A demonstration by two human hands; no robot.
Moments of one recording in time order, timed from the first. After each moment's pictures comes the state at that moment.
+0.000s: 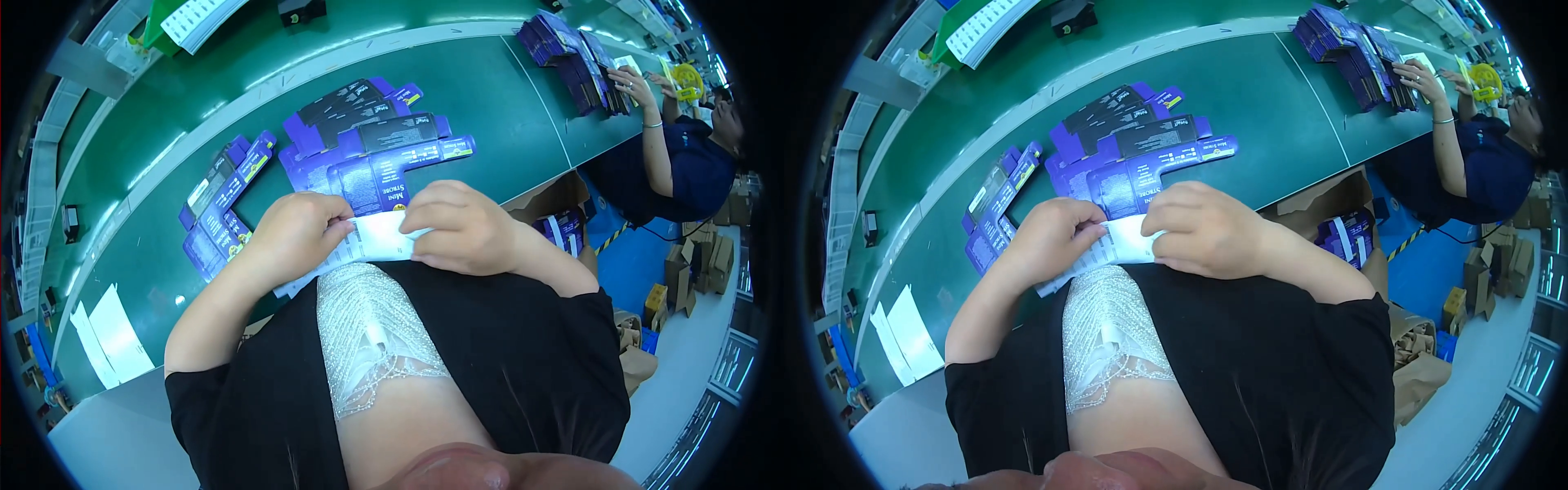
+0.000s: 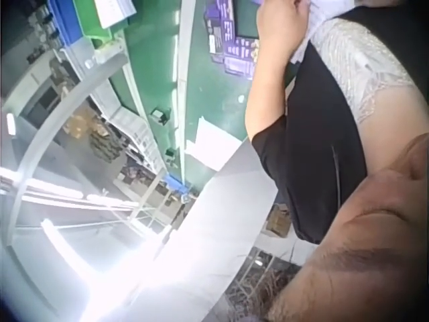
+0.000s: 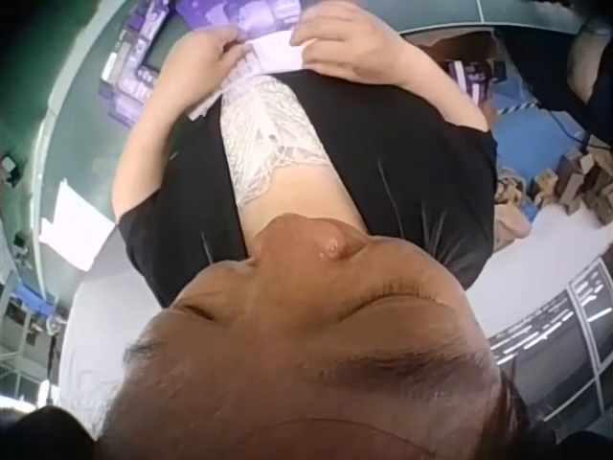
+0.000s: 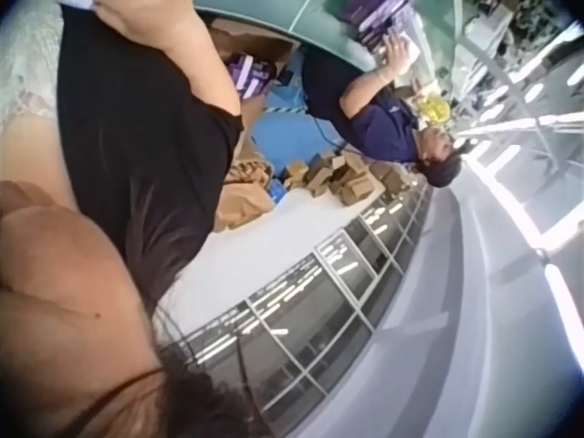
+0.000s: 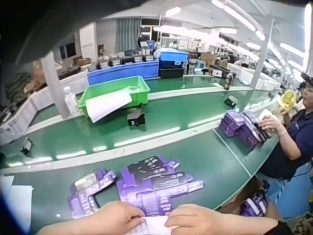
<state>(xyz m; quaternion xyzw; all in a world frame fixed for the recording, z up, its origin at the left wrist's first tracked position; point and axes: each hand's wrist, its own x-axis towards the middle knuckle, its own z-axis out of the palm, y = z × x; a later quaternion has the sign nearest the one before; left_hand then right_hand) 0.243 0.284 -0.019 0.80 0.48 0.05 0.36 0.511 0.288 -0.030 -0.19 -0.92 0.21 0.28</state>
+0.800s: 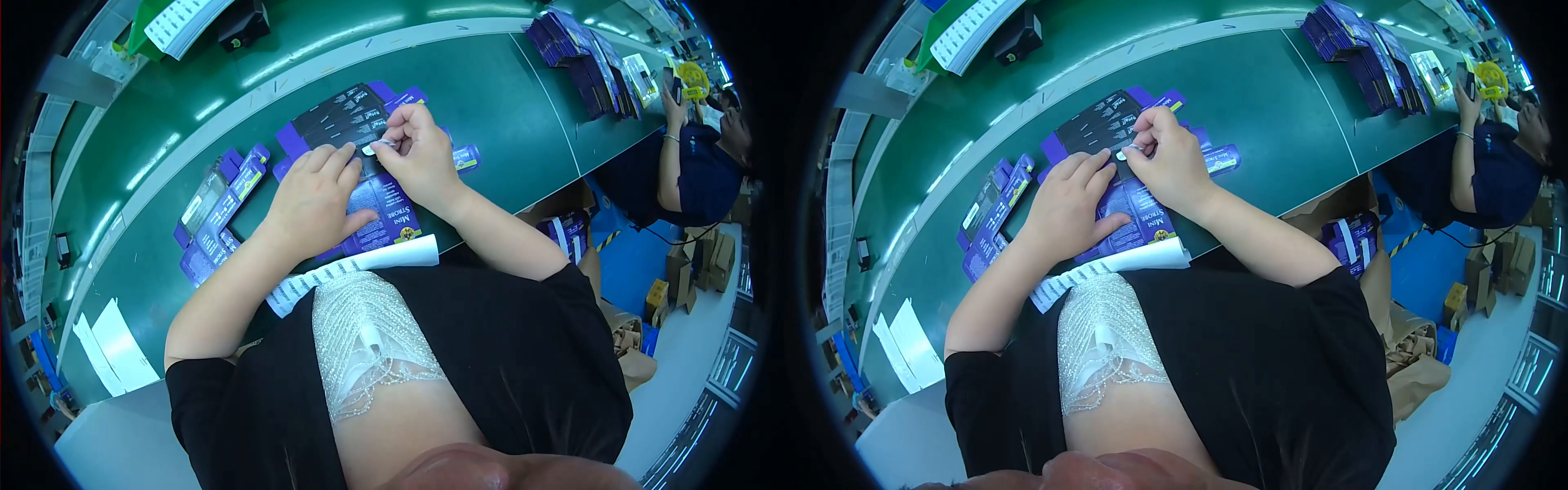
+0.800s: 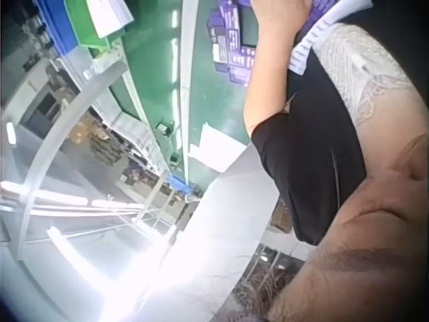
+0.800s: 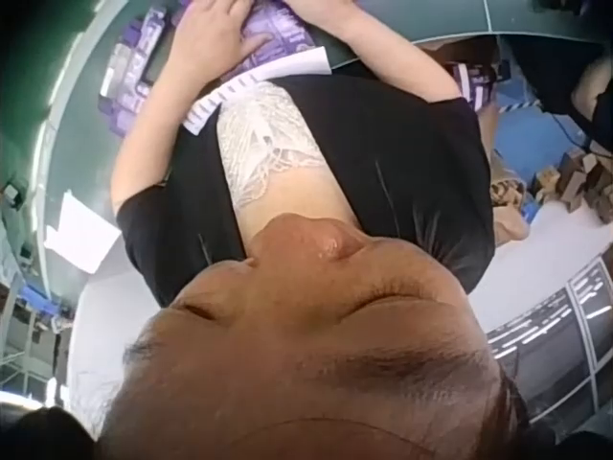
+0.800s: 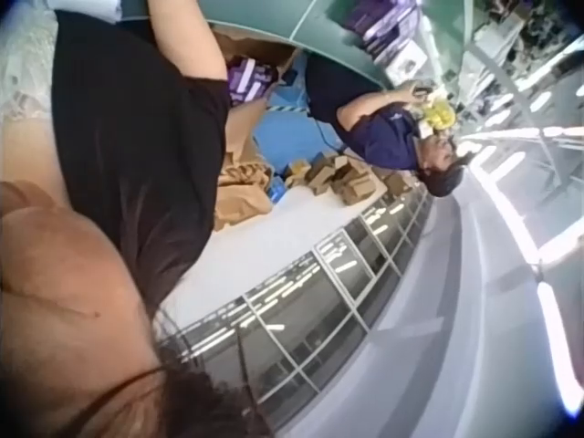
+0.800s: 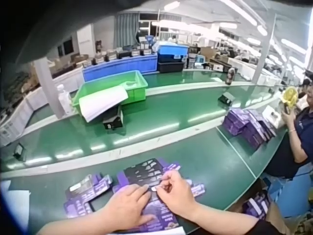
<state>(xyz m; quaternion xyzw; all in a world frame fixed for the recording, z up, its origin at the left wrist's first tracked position) 0.262 0.360 -0.081 0.91 0.41 0.11 0.05 0.459 0.390 -0.118 -0.49 -0.66 0.37 0.43</state>
